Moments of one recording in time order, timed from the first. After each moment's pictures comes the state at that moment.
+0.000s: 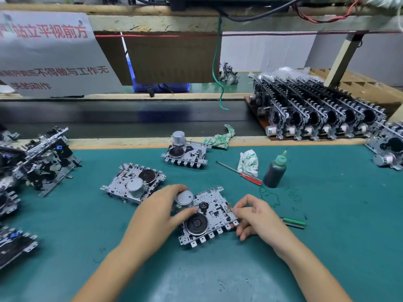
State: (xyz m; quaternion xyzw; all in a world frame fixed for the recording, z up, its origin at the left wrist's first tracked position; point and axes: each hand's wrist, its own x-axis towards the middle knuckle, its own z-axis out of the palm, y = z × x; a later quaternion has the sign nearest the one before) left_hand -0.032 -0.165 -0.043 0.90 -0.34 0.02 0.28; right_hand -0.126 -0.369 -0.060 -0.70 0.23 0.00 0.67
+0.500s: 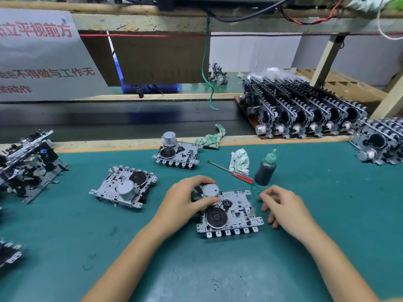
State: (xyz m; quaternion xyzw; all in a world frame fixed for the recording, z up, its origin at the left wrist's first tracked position) left_hand -0.016 -0.221 -0.053 0.81 -0.39 -0.08 0.43; right_hand -0.146 -0.423 -0.057 -0.85 0.30 -0.10 0.42
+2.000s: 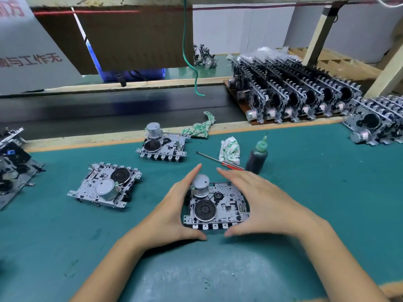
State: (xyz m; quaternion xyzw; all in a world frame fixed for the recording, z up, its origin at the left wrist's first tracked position) left_hand -0.018 -0.209 -0.078 0.76 -0.47 -0.19 0.40; right_hand -0.139 -0.415 -0.040 -0.98 0.00 0.02 0.18
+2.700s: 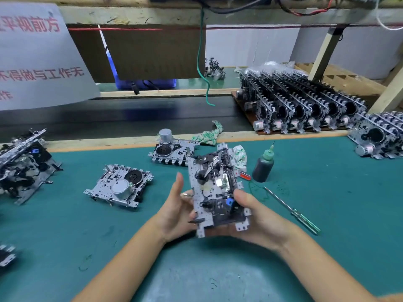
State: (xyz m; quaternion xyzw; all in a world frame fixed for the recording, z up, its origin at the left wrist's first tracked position) left_hand -0.027 -0.225 -0.060 0.41 -0.16 -0.55 0.71; right_hand -0.134 -0.362 -0.025 -0.55 -0.02 0.15 0.82
